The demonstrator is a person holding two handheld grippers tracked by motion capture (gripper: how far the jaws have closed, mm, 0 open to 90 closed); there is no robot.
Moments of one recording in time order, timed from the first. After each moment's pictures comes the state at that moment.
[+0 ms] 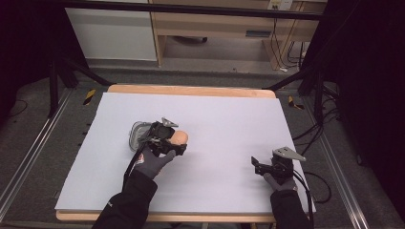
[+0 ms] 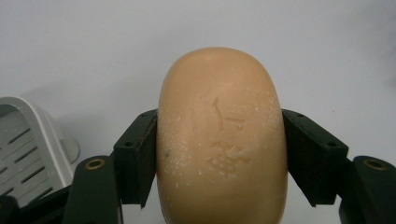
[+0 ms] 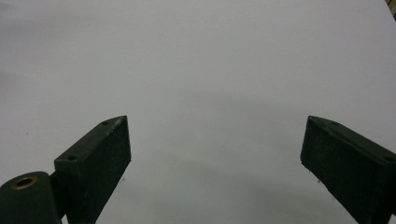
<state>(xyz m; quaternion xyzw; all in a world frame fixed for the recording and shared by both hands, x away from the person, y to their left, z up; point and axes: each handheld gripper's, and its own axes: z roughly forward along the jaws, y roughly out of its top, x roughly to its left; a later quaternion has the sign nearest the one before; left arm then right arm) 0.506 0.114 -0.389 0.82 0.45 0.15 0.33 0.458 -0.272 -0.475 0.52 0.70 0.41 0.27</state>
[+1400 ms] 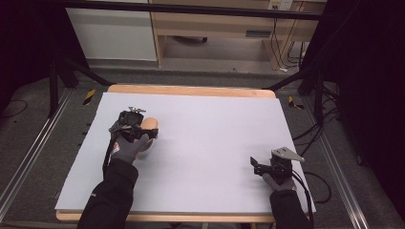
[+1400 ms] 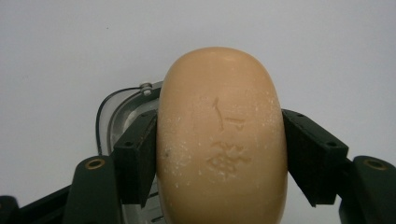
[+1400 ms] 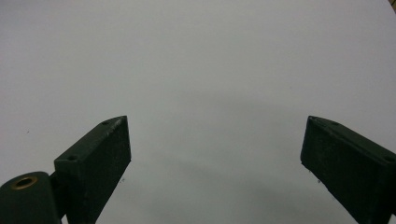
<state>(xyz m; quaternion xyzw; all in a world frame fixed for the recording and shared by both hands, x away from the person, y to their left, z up) 0.545 0.195 -0.393 0.76 0.54 0.18 0.31 0.459 -0.270 -0.477 0.51 0.70 0.41 0.28</state>
